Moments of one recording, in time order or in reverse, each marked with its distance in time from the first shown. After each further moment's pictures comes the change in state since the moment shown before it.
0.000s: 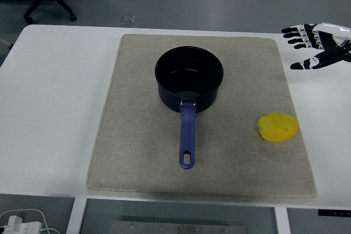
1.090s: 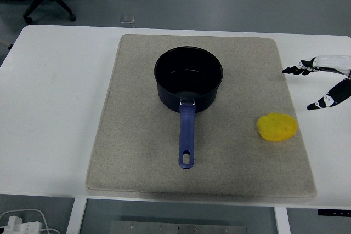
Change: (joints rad) left arm 0.000 0.000 0.000 0.000 0.000 0.000 0.000; right arm 0.049 -0.223 -0.111 0.364 -0.320 -0.012 0.033
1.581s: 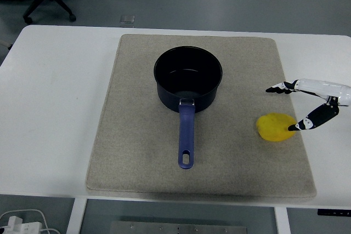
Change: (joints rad) left arm 0.000 0.000 0.000 0.000 0.000 0.000 0.000; right arm -0.159 0.041 -0.003 0.081 -0.017 -0.199 -0.003
